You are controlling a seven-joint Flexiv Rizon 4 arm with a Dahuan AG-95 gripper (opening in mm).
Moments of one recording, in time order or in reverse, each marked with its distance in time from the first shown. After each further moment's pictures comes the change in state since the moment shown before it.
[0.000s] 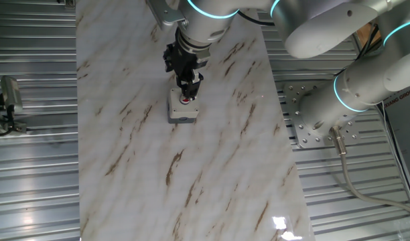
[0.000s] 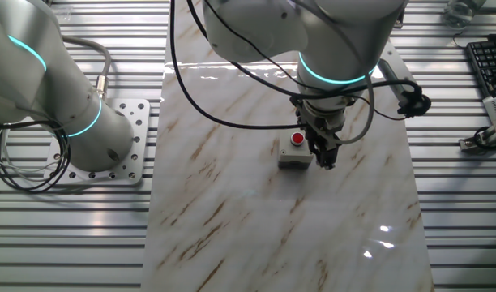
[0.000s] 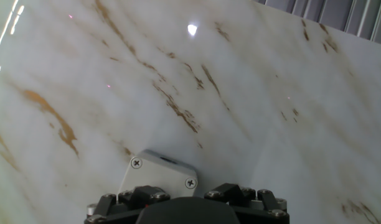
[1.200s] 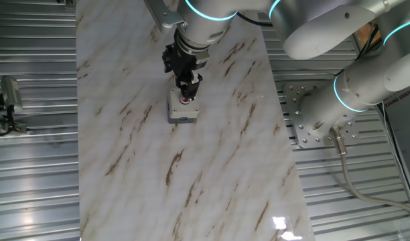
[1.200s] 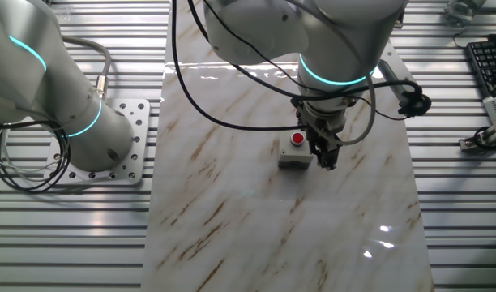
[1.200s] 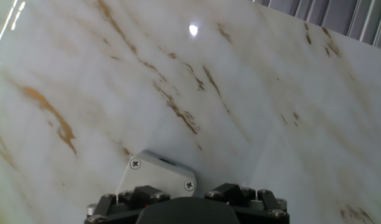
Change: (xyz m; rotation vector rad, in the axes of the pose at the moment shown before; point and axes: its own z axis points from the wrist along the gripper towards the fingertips) arm -0.001 -0.001 0.004 0.003 -0.003 -0.017
